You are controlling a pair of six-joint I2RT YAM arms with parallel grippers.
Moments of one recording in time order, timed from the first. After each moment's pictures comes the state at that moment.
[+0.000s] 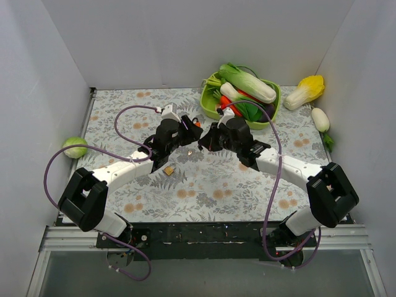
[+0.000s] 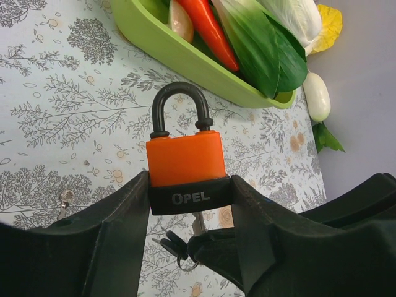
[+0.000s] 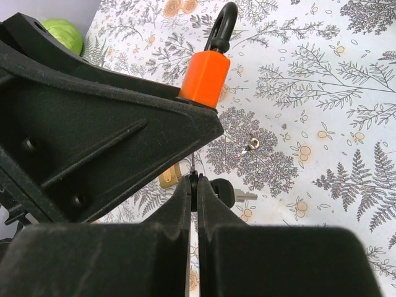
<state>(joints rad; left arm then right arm) -0.65 1.46 0.89 0.24 -0.11 -0.80 0.71 1.48 0.93 0.18 -0.15 0.55</state>
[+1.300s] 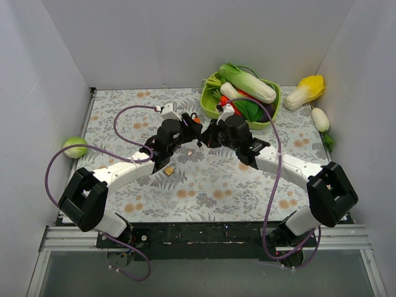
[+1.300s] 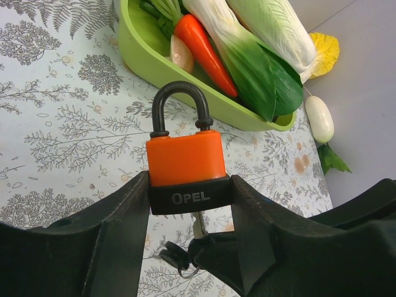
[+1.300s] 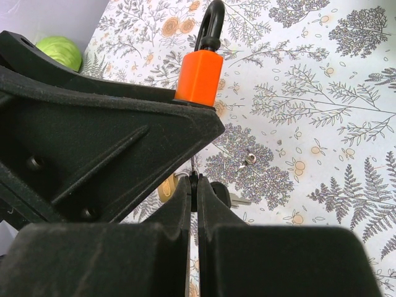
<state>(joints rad) -0.68 1.46 0.90 0.30 -0.22 -0.75 0.72 1.49 0.97 0.17 -0.10 0.54</state>
